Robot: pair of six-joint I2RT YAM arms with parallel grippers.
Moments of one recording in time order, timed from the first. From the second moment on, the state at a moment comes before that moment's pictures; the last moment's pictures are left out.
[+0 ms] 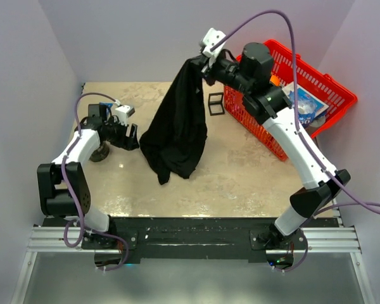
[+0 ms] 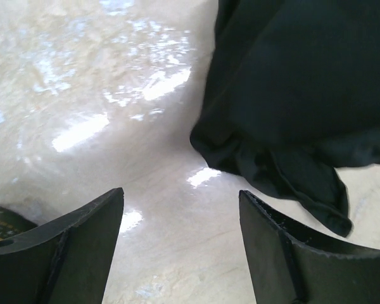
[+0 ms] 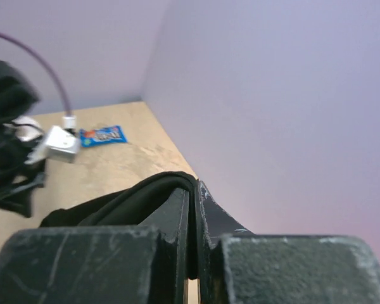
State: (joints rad) left arm 0.06 1.57 1.09 -0.50 0.47 0.32; right arm 0.59 1.63 1.95 -0.26 -0.38 -0.38
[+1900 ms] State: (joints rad) left arm -0.21 1.32 1.76 -0.47 0.30 0.83; right arm 0.34 1.52 1.79 -0.26 -0.19 -0.25
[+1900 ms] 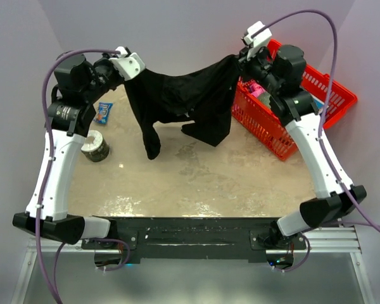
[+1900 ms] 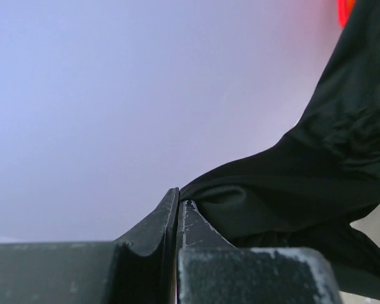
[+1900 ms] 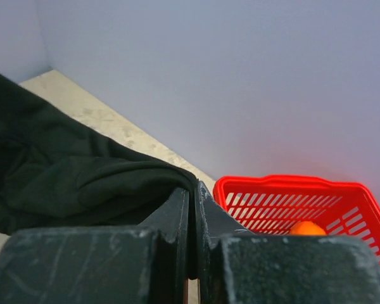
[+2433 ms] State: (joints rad) left arm -0.17 1.25 1.19 -0.81 0.28 1.05; right arm 0.32 1.11 1.11 -0.59 -0.23 -0.49
